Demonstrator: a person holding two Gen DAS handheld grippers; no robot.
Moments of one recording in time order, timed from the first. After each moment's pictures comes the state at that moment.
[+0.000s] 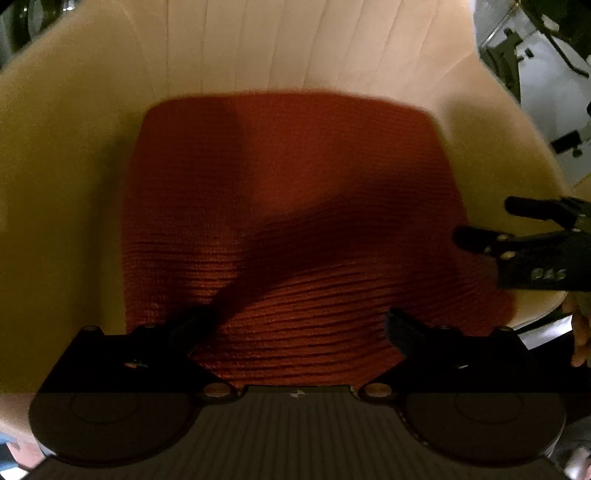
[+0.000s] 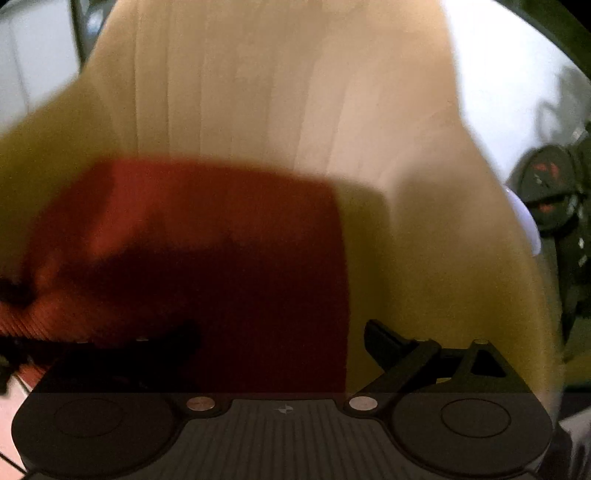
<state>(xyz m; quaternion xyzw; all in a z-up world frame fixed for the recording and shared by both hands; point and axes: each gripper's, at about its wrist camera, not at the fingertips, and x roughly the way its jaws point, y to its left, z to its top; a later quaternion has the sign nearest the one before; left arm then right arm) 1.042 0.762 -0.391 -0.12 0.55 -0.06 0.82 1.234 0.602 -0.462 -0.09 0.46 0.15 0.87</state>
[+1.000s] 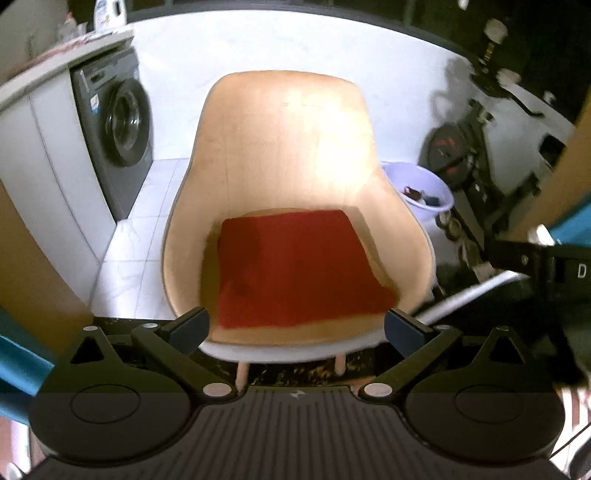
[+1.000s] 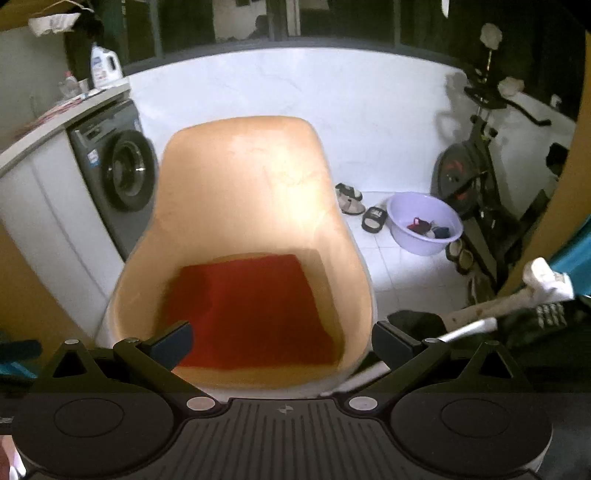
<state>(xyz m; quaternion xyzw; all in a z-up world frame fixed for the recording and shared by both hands) 0.789 0.701 -0.118 -0.04 0.42 -0.01 0.91 0.894 0.541 -0.126 0.00 0.38 0.07 0.92</state>
